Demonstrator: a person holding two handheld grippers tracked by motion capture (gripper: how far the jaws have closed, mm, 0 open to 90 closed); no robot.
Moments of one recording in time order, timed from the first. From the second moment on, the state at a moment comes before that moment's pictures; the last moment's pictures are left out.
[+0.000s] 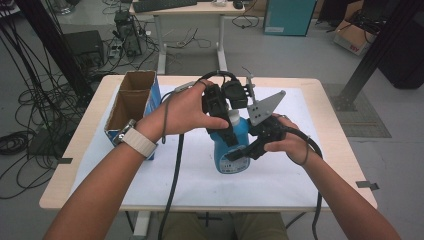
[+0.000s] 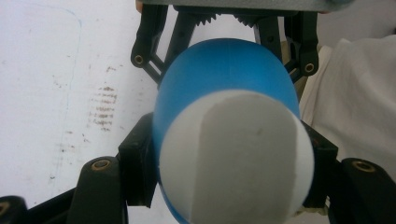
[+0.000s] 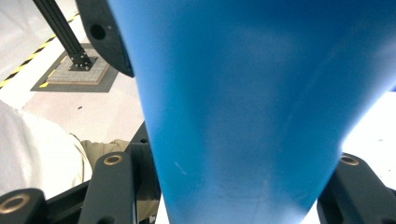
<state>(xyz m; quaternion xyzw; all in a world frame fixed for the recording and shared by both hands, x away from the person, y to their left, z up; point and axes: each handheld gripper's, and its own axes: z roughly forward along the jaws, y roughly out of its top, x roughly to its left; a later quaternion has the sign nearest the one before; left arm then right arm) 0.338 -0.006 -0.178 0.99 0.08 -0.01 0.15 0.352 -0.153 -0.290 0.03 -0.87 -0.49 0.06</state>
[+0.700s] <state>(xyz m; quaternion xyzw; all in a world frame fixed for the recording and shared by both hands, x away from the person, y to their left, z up) 0.338 -0.004 -0.178 0.98 0.08 -0.01 0.15 0.352 -0.152 -0.290 0.03 -0.87 -0.49 0.06</state>
